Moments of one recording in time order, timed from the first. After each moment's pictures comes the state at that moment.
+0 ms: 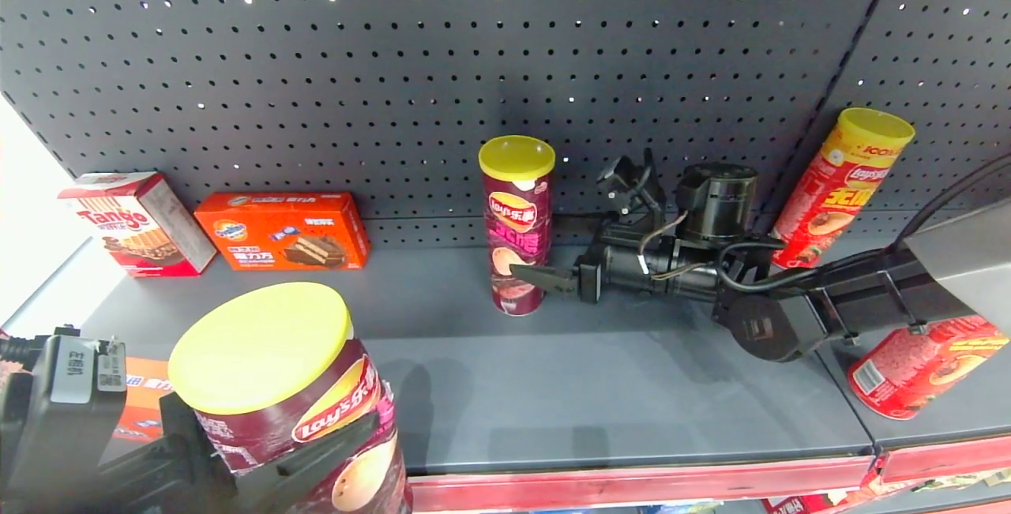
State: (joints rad) left arm -0.57 1.19 -0.14 -1.04 -0.28 0.03; right arm 0.54 2.07 -1.25 -0.79 0.61 -0.17
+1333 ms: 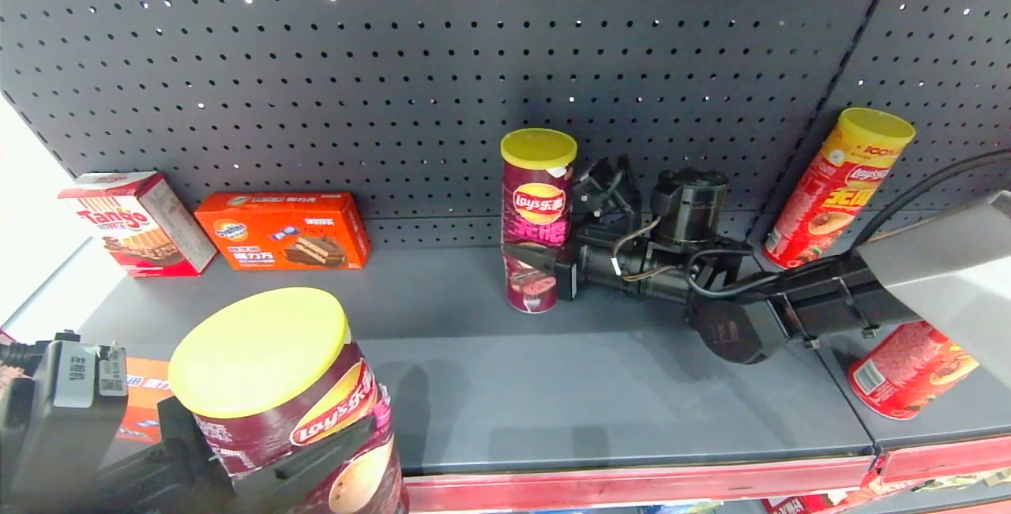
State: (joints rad) left arm -0.57 1.18 -0.13 -1.04 -0.27 0.03; right arm 0.57 2.12 -1.30 -0.83 0.53 -0.17
